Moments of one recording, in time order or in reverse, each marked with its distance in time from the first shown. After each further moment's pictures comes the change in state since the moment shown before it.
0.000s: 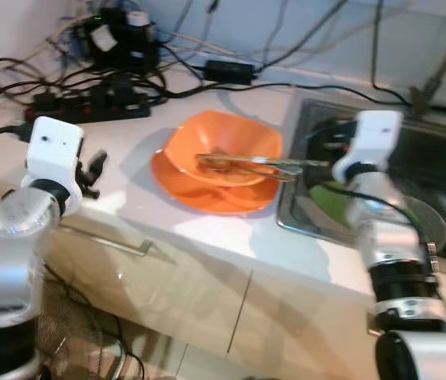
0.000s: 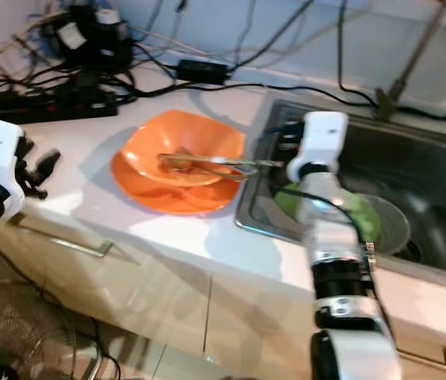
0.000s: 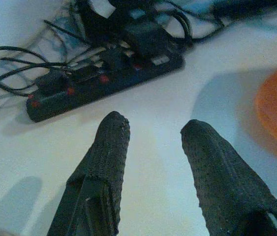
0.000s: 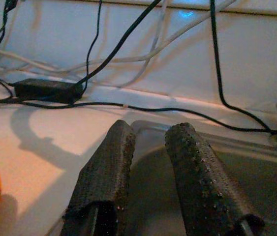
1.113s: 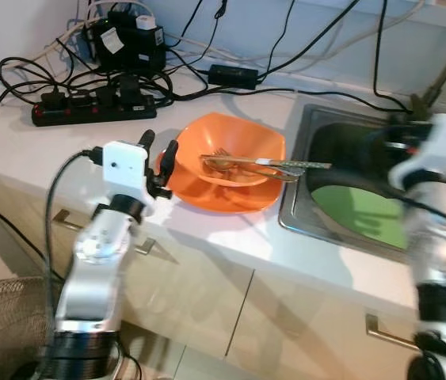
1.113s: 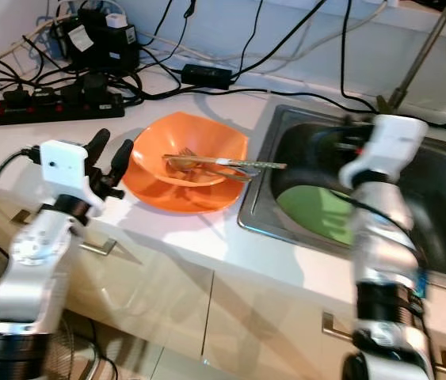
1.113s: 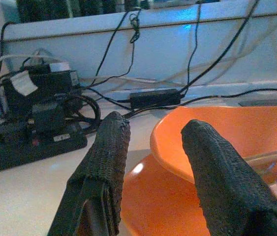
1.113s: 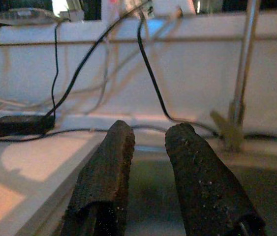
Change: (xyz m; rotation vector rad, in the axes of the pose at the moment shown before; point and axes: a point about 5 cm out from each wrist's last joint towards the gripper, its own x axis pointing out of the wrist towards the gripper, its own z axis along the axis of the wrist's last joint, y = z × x) left arm 0.012 -0.079 -0.010 -0.122 -0.360 -0.223; right arm -0.029 -0.065 0.014 0.142 -0.042 -0.065
